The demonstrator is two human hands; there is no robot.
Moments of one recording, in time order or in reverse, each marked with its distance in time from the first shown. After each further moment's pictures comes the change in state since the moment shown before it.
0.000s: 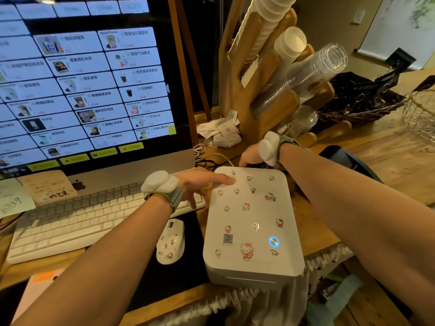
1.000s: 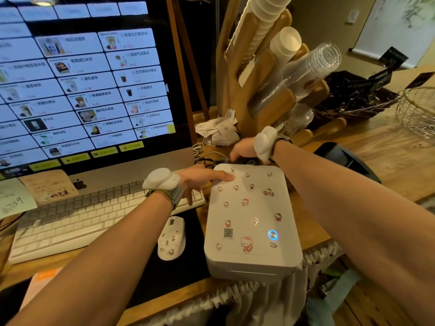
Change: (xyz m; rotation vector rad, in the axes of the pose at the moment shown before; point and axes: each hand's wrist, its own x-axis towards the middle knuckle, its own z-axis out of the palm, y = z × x) left_hand -0.005 0.004 0.004 0.016 0.050 -0.043; right_hand -0.002 -0.004 0.006 0.074 -0.008 0.000
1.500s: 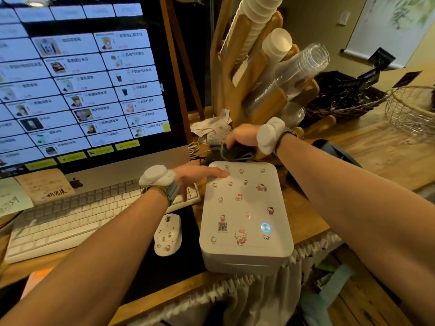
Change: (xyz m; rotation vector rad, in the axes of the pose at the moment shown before) left_hand -0.004 0.002 0.001 0.045 0.052 0.007; right_hand -0.022 0.005 -0.014 0.178 0.197 -0.182
